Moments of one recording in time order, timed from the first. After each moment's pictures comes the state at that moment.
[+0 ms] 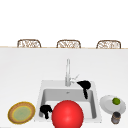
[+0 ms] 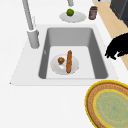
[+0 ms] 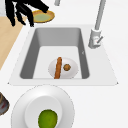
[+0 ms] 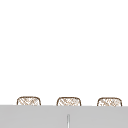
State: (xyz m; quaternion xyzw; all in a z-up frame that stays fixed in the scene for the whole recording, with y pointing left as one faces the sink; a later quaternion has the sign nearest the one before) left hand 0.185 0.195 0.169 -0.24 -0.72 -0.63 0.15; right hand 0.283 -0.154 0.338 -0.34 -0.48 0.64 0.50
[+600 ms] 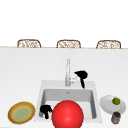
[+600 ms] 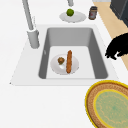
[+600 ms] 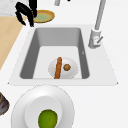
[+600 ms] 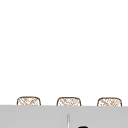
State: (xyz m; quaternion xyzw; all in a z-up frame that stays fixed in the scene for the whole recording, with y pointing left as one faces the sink) left hand 0.185 0.195 0.169 -0.24 -0.72 -0.63 0.15; right hand 0.373 -0.134 0.366 -0.35 -0.50 0.63 0.49
